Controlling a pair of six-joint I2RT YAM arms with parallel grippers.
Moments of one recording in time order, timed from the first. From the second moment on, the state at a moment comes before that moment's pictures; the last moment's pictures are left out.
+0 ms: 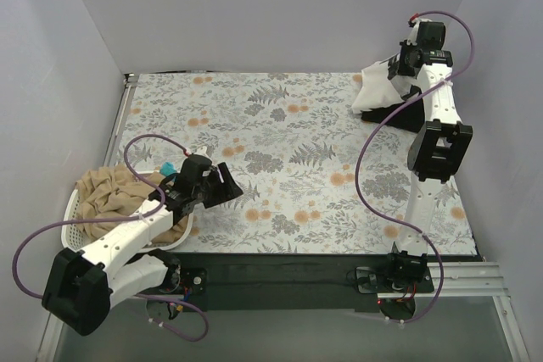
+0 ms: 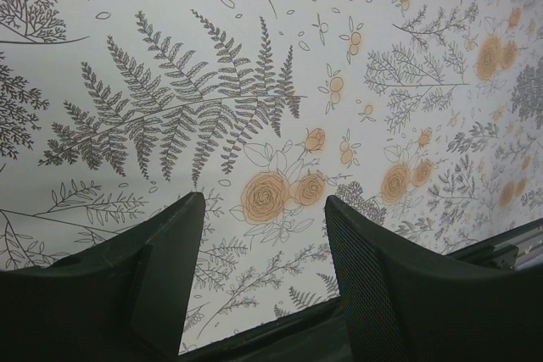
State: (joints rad) left arm -0.51 1.03 0.56 -0.32 0.06 -0.78; right arm -0.11 2.29 2.31 -0.67 -0.06 -0.02
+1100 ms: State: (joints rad) left arm -0.51 0.91 0.55 -0.41 0.08 -0.78; right arm -0.12 2.09 1.99 -0.50 0.46 -0.03
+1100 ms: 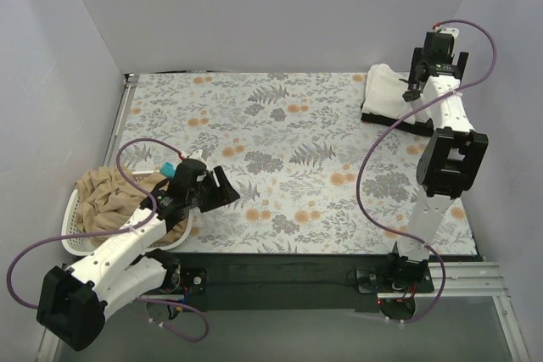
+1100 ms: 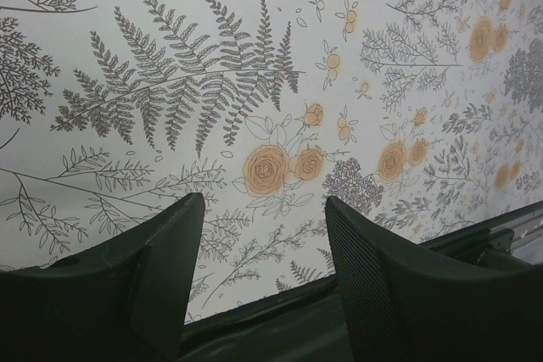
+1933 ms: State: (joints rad) left arm -0.51 0.84 0.62 -0.44 0.03 -0.68; right arm 0.29 1.21 0.91 -0.26 0.17 0.19
